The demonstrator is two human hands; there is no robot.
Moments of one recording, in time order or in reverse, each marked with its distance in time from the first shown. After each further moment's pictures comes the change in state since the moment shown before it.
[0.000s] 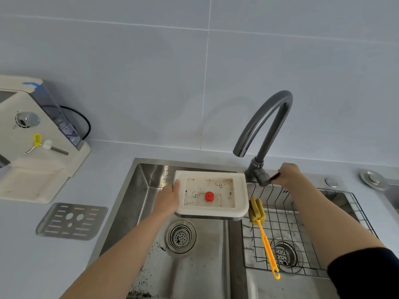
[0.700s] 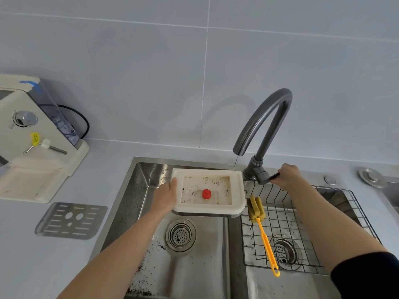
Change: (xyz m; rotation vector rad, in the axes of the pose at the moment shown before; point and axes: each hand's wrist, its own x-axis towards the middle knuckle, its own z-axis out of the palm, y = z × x) left_hand 0.000 -0.002 -0.005 -0.057 0.009 -0.024; right_hand -0.008 0.008 -0.003 -0.411 0.098 -0.286
